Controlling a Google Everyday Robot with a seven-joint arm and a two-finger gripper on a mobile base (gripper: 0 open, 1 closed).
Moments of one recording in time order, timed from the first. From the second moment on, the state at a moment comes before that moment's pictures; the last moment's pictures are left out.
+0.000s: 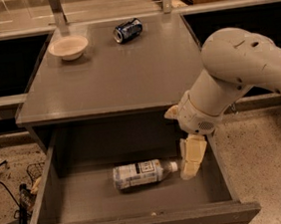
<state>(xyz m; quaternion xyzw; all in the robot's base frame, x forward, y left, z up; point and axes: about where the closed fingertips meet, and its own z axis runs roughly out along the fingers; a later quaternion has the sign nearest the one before) 0.452 -0.085 0.779 -0.70 0.69 0.13 0.15</state>
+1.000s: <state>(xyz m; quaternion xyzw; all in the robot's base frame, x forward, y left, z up) 0.472 -0.067 0.741 -0.67 0.70 0.16 0.19</state>
